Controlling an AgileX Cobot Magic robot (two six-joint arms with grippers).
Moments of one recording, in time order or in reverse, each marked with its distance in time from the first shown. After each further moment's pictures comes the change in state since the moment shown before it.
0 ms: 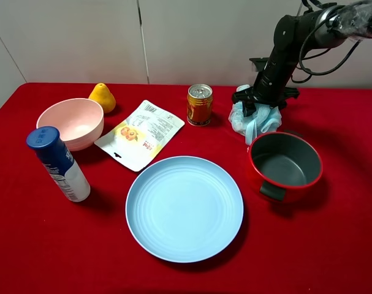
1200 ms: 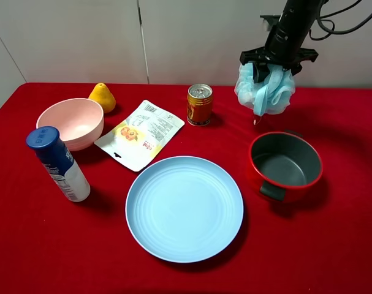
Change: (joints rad) left arm 0.000 0.000 0.000 0.000 0.000 0.000; right arm 0.000 -0.106 -0.210 -0.008 0.312 0.026
